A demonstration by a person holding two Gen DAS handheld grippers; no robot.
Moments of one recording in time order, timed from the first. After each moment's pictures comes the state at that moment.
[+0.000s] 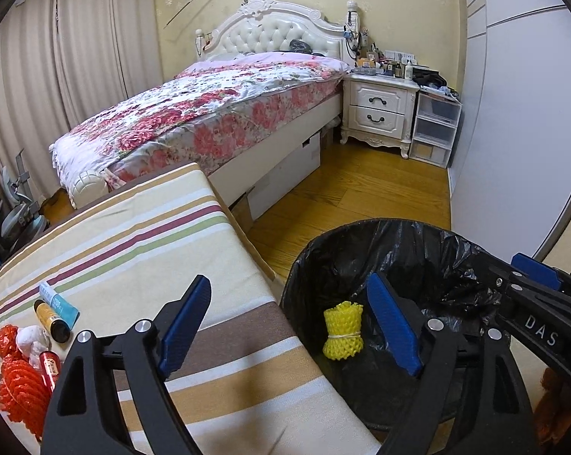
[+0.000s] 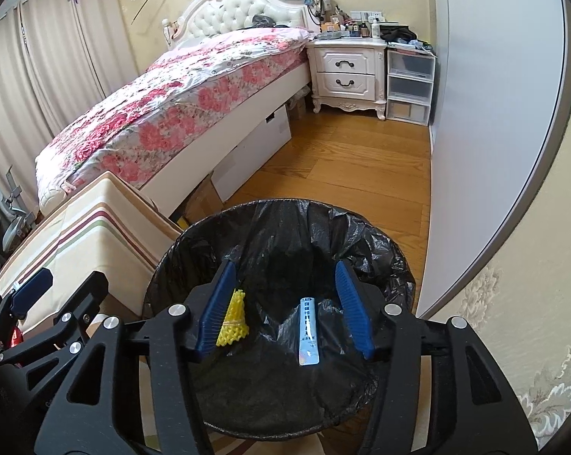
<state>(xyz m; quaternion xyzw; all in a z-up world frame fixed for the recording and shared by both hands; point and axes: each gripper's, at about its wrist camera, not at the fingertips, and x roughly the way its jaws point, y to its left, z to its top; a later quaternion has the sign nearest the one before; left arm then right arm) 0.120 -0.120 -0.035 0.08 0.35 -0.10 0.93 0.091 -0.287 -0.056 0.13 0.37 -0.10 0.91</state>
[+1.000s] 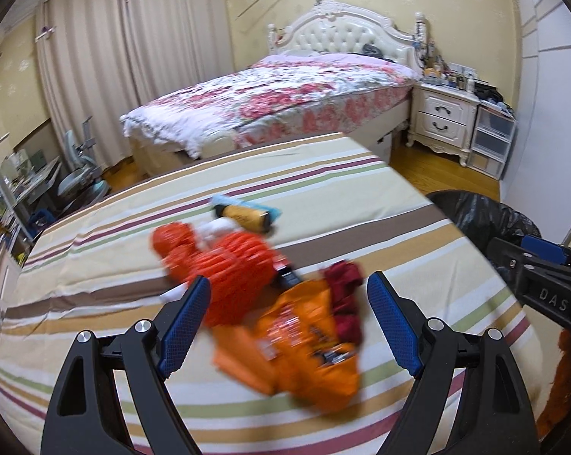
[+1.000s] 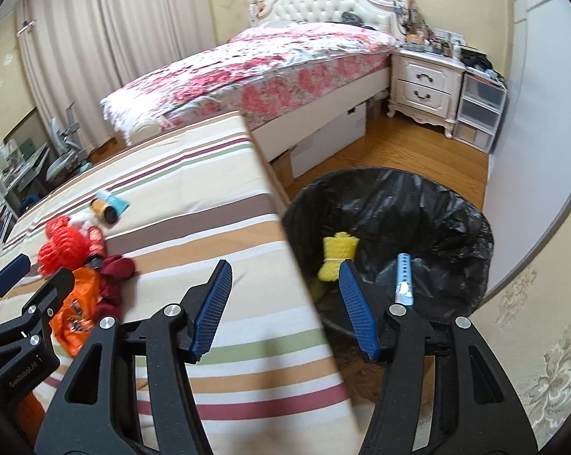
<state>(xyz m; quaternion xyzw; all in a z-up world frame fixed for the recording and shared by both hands) 0.005 0.045 -0.014 0.05 0.35 0.02 0.94 0.024 -0.145 -0.037 0.05 0.38 0.04 0.92</state>
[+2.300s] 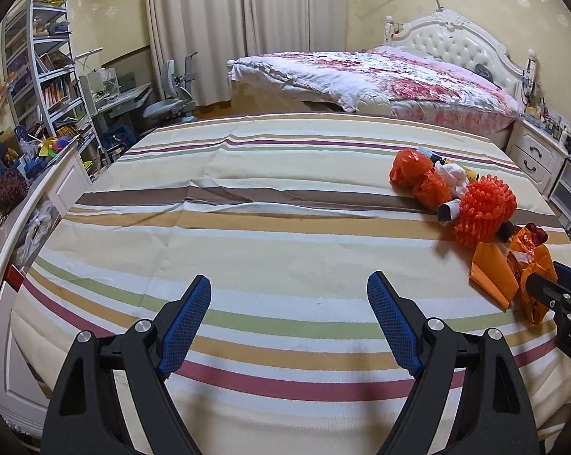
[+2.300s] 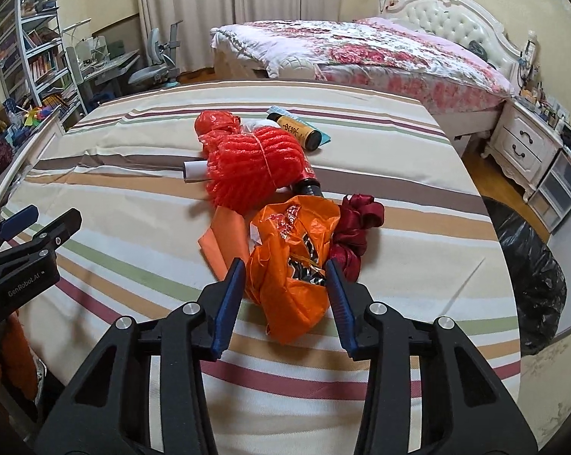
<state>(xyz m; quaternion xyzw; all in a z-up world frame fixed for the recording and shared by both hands) -0.069 0.212 -0.040 -0.04 0.37 0.18 0.91 -0.020 0.023 -0.049 -0.09 0.40 0.19 0.89</state>
